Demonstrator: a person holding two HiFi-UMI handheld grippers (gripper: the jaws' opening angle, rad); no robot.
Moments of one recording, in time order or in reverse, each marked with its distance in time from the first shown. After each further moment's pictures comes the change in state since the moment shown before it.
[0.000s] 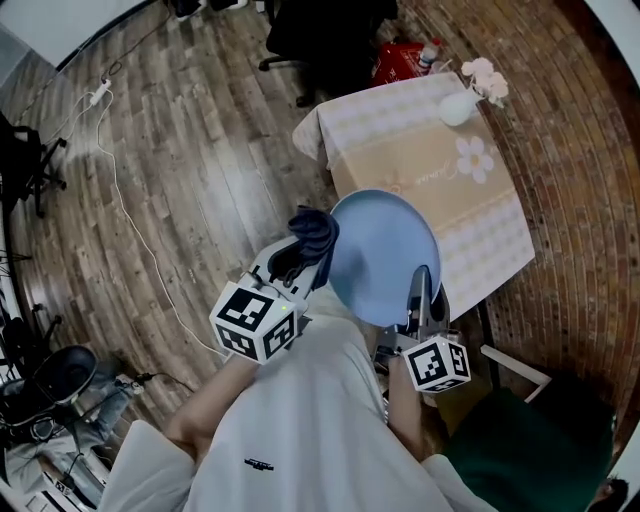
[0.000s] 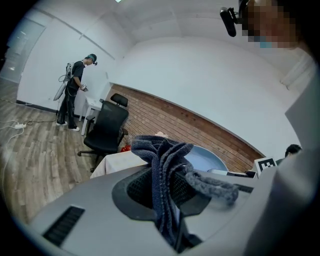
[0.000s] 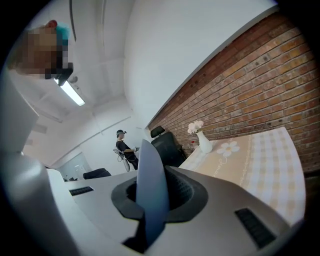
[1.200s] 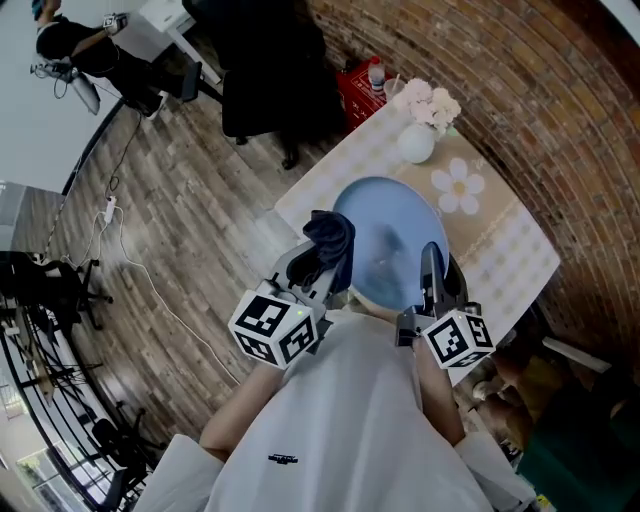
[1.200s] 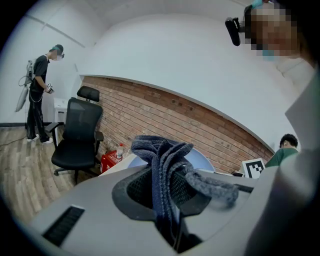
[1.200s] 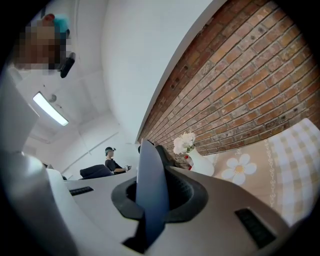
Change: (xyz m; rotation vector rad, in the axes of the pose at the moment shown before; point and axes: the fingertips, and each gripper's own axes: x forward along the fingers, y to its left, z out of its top) left arm 0.288 -0.039 0.132 0.160 0.131 -0.134; right arm 0.205 -0.144 0.159 0.158 -0.115 -0.025
